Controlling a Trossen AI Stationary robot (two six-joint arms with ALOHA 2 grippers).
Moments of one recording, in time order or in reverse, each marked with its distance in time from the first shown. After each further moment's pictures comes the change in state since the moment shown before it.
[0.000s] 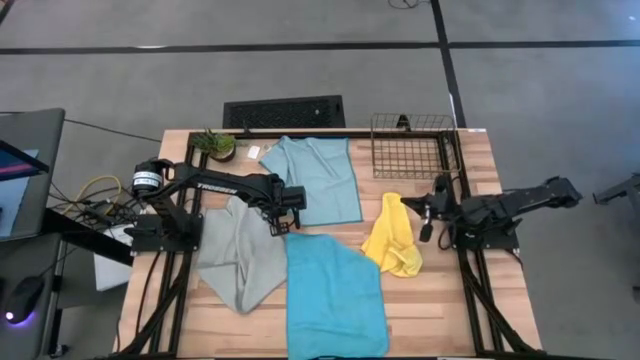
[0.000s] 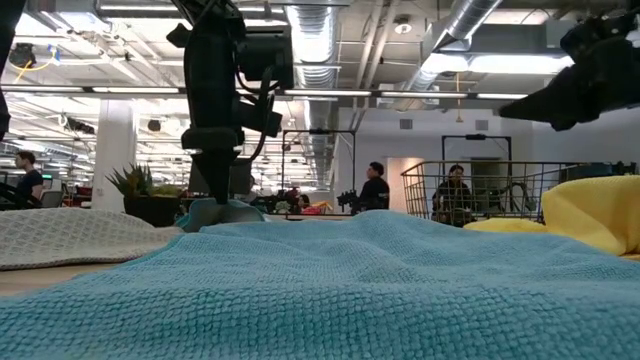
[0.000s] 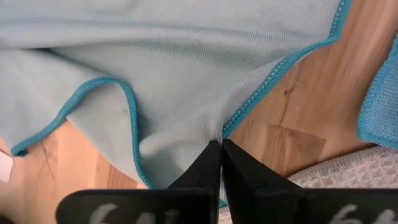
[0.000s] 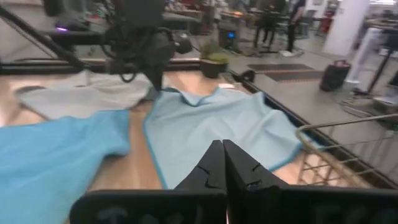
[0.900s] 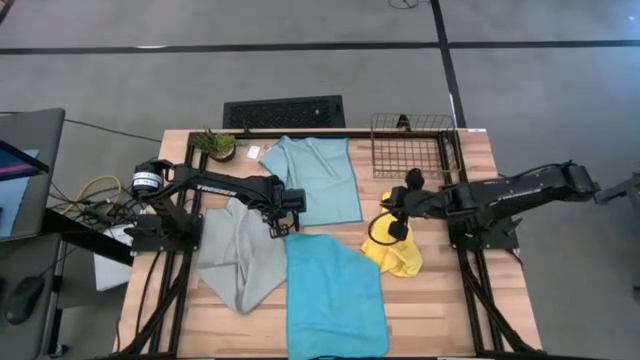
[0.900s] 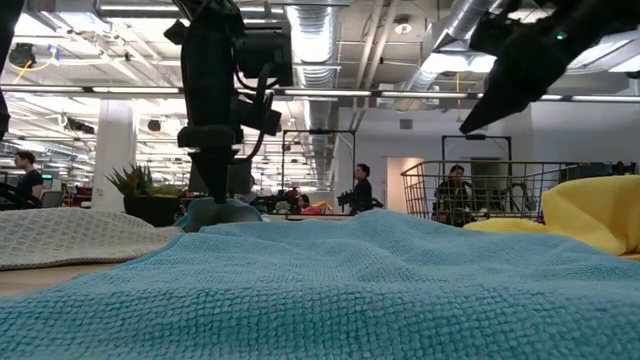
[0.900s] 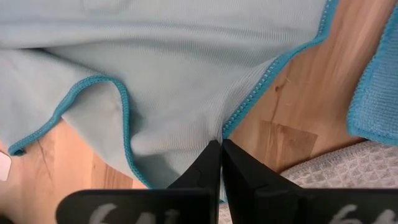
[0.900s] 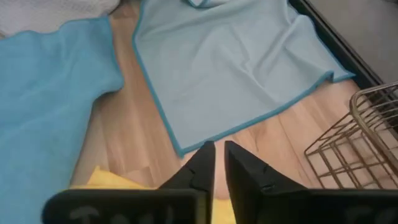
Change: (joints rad) left arm -0.027 -0.002 0.001 -0.008 -0.006 -0.010; right arm -0.176 0.820 0.528 -0.310 -0.220 0.210
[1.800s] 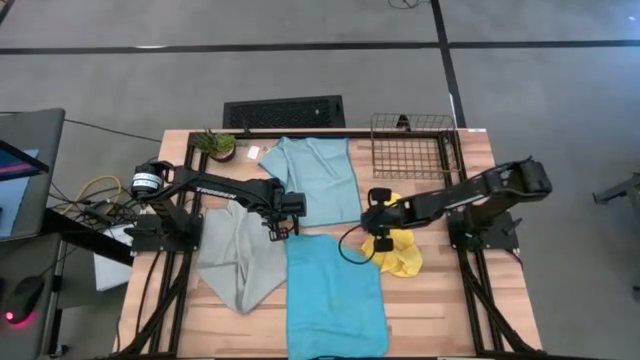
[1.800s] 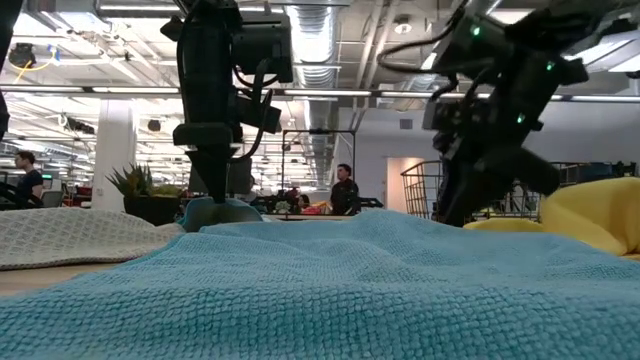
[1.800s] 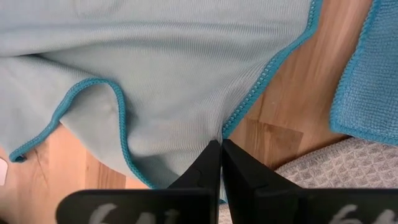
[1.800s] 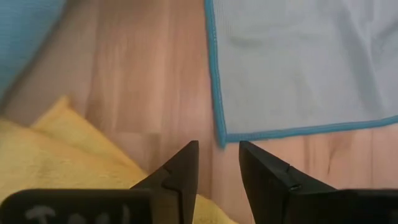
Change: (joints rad) left arm -0.026 0.000 0.000 0.000 0.001 -0.006; right arm -0.029 0.521 0.031 0.214 -0.124 -0.353
